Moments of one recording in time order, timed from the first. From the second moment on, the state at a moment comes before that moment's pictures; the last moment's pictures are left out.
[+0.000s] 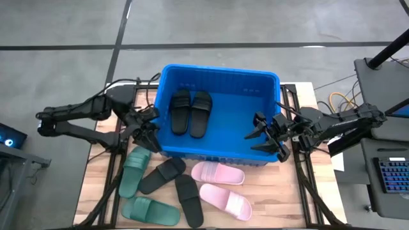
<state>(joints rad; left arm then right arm) 0.07 0.94 1.16 -0.41 0.87 -0.98 0.20 0.89 0.77 0.29 -0.16 0.31</state>
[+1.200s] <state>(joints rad) -0.23 1.11 1.29 -0.65 0.21 -0.51 0.20 0.89 0.77 0.29 -0.08 0.31</state>
